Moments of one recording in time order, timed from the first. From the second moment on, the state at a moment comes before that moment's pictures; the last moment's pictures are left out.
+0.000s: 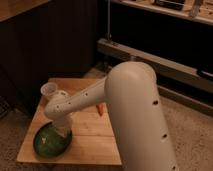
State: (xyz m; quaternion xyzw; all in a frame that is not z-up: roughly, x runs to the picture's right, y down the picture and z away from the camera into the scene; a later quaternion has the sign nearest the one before) arm -0.227 0.238 0.787 -0.37 0.05 0.26 0.89
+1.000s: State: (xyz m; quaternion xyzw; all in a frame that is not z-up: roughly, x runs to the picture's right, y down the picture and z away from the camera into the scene) arm -0.219 0.237 0.790 -0.37 0.05 0.26 0.89
